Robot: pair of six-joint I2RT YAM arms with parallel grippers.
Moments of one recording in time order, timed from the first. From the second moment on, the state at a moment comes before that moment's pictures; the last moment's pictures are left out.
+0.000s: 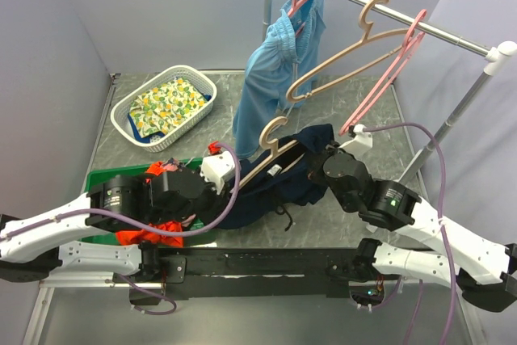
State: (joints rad) left arm -1.35 0.94 1.28 -0.94 -0.33 -0.37; right arm 1.01 0.82 0.99 -0.67 0.72 0.96
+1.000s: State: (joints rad) left arm -0.96 1.10 1.29 -0.88 -0.18 -0.20; right arm 1.01 0.52 0.72 -0.61 0.68 0.94
